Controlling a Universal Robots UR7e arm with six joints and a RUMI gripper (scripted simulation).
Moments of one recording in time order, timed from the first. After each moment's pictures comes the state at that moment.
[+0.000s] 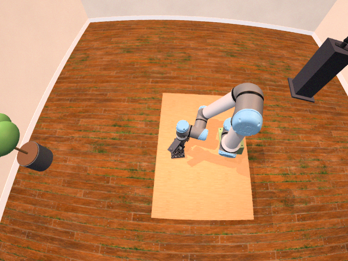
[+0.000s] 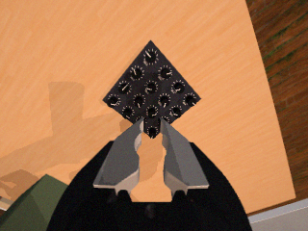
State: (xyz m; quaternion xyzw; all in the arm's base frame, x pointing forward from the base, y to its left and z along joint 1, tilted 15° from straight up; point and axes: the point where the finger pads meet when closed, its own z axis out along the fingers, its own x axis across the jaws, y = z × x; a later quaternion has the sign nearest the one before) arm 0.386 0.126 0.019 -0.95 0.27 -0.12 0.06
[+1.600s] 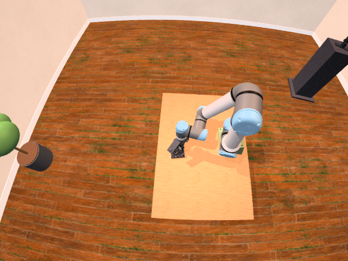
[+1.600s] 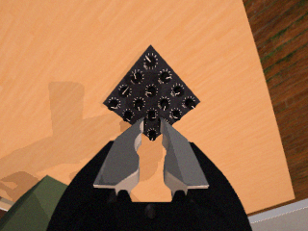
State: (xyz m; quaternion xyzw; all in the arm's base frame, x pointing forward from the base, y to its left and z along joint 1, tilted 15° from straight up) arm 0.388 0.131 0.020 -0.95 0.27 -0.12 0.06
